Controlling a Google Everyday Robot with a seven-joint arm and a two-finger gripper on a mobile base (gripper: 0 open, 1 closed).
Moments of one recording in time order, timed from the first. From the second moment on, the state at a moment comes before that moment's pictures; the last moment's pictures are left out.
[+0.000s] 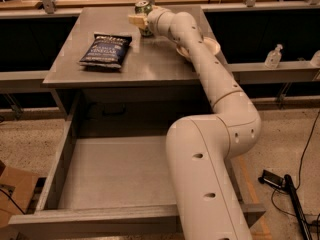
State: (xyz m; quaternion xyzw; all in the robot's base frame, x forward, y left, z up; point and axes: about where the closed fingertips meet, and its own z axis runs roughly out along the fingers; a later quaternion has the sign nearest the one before) arm 0.996 0.056 0.908 -0.27 0.67 0.18 0.67
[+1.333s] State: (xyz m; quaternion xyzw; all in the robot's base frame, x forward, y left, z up) arm 0.854 -0.019 1.021 -0.40 0.68 0.19 0.59
